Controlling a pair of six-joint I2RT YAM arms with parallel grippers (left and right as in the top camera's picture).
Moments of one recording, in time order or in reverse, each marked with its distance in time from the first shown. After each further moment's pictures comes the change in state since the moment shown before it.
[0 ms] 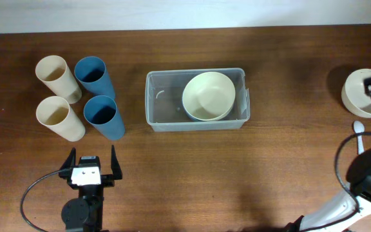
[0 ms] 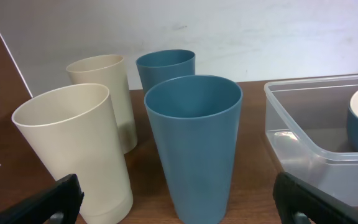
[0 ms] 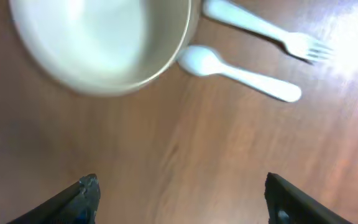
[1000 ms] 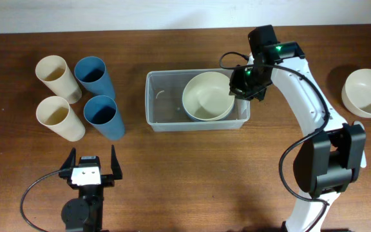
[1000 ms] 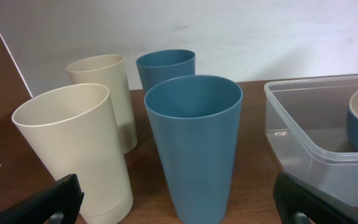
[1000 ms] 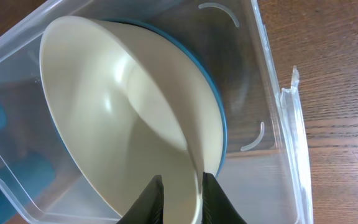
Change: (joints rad) left arm 0.000 0.000 0.000 0.000 0.000 0.000; right arm 0.748 -0.002 -0.202 0.237 -0.406 -0.304
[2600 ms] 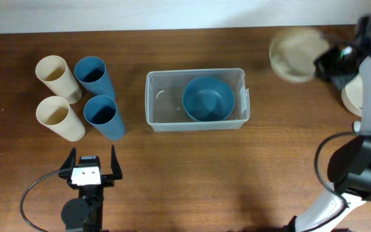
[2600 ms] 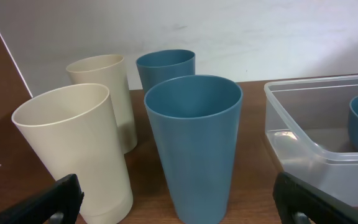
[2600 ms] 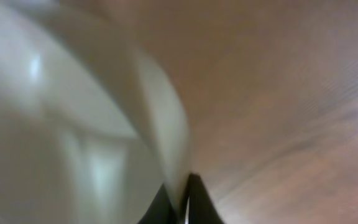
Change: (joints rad) left arm 0.000 0.000 0.000 0.000 0.000 0.000; right arm -0.465 -0.007 0.257 -0.103 0.056 0.079
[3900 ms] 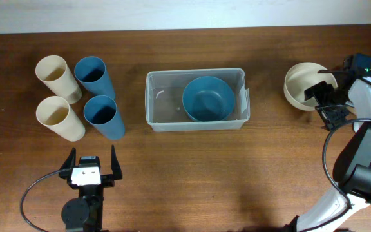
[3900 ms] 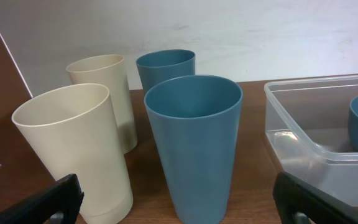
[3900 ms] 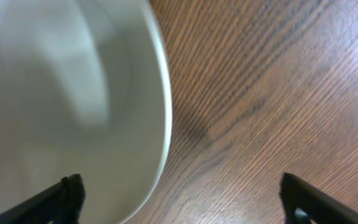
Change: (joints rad) left arm 0.000 0.000 0.000 0.000 0.000 0.000; right arm -0.095 0.003 -0.500 0.253 0.157 0.115
